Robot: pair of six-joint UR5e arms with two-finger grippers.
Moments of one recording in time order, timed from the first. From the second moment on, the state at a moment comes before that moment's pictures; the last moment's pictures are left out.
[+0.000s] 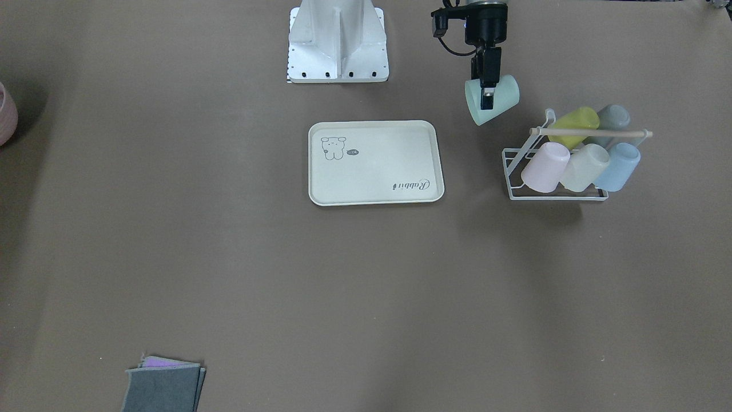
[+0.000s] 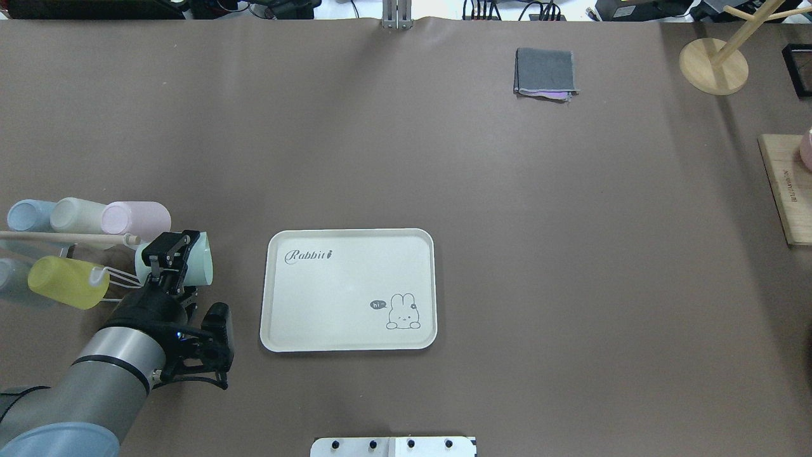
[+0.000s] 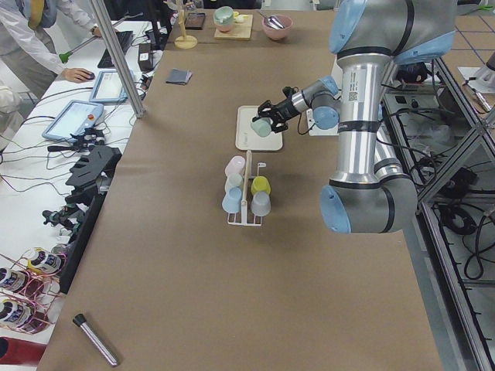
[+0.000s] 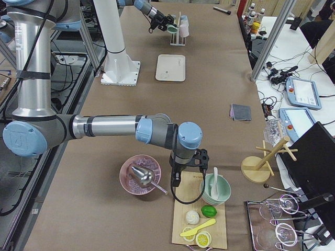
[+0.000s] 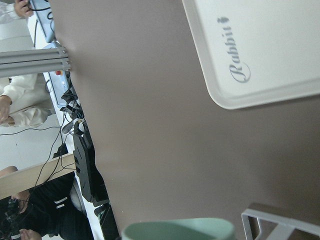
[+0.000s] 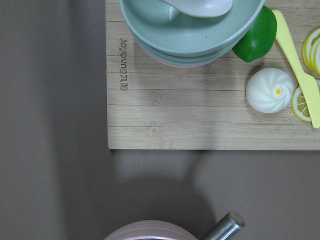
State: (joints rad) left arm -0.09 -1.57 -2.29 -1.76 -0.71 0.17; right arm 1.62 -1.64 1.71 -1.84 2.31 -0.13
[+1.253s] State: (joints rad) left arm -0.06 -1.72 -1.95 -2.31 -0.70 -0.47; right arm 1.61 -1.71 1.71 -1.84 2.28 -0.13
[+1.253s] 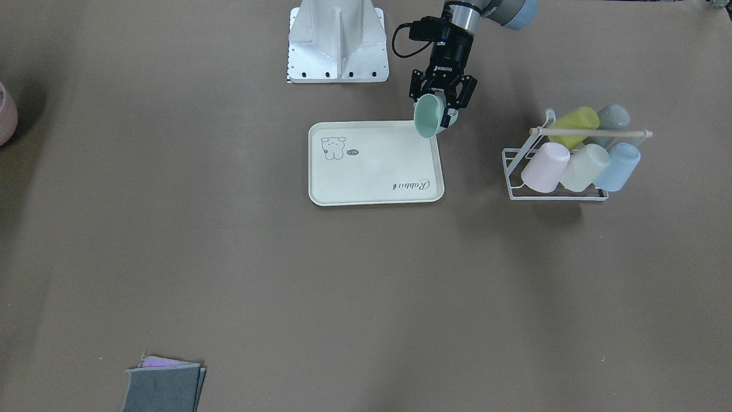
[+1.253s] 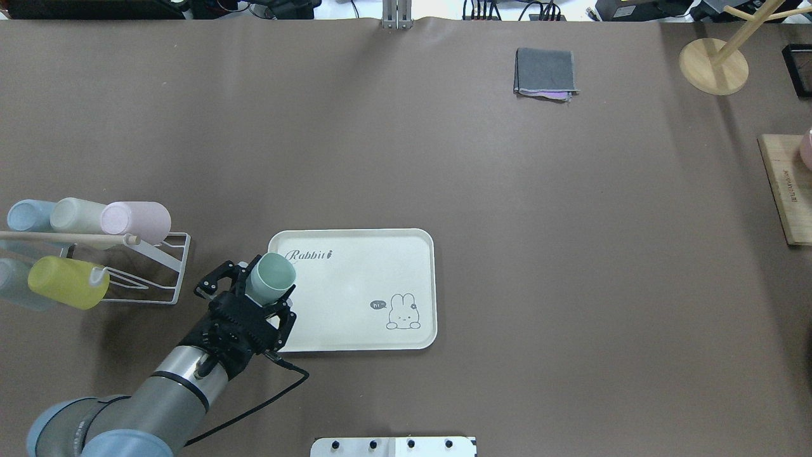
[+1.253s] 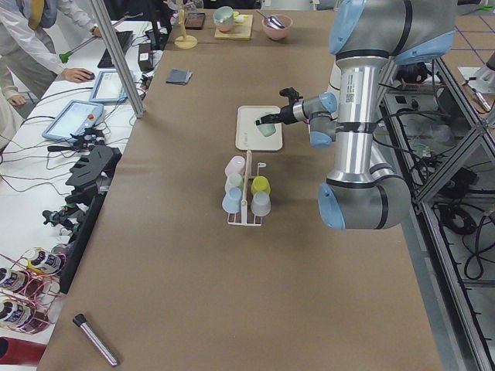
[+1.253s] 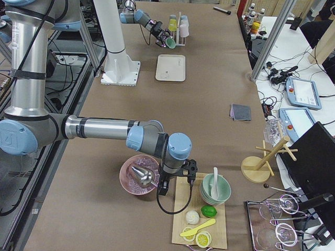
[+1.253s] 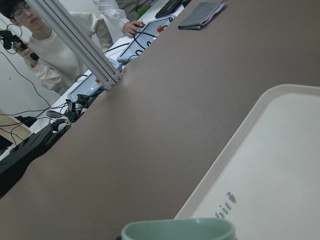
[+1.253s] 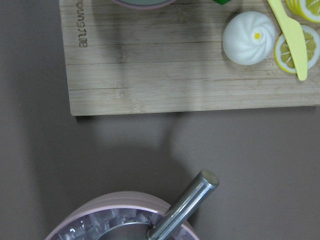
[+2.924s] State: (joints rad) left arm -0.13 -2.09 -1.52 -2.40 -0.66 -0.64; right arm 1.62 -1.72 1.70 -1.84 2.26 -0.14
